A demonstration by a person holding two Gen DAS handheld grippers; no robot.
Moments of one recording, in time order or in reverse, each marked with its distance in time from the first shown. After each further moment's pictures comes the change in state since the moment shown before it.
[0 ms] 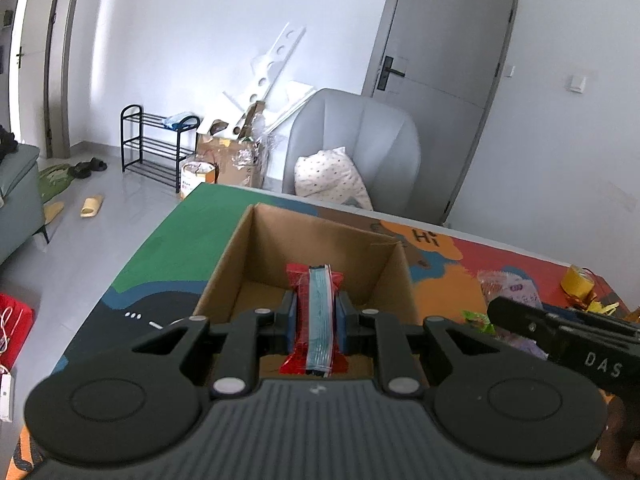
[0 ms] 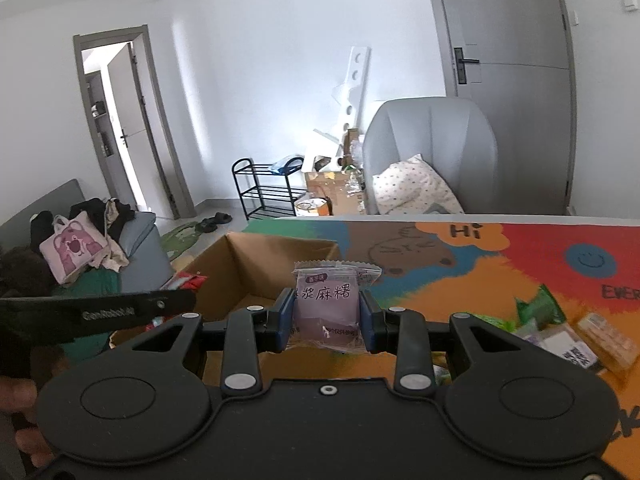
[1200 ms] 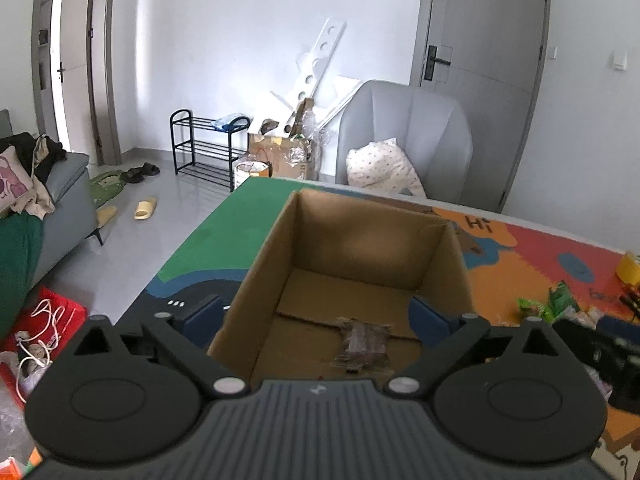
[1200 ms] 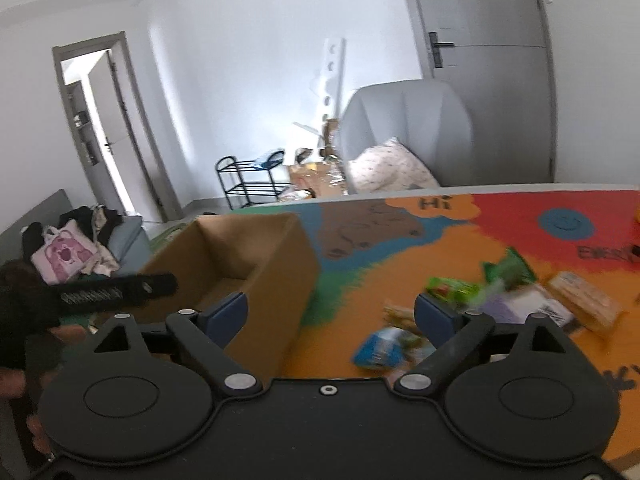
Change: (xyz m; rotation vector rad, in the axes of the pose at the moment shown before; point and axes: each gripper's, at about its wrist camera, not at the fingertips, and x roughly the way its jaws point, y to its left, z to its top) left arm 0.004 -0.019 -0.012 0.024 -0.007 0.178; right arm -0.025 -0.040 -0.027 0.075 0.016 -0.073
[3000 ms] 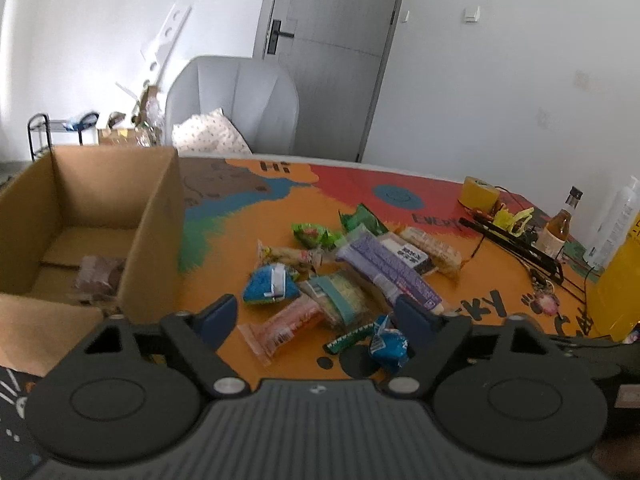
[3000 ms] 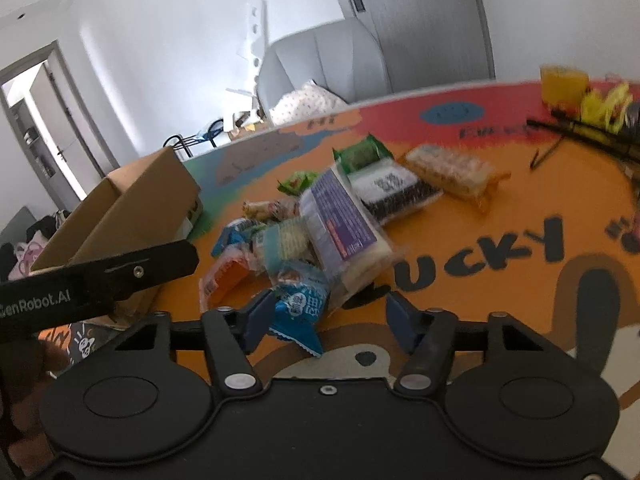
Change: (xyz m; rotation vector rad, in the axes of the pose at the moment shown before) left arm -0.009 -0.129 -0.070 0.148 0.068 -0.404; right arm -0.019 -0.103 -0.070 0.203 0.146 -0.060
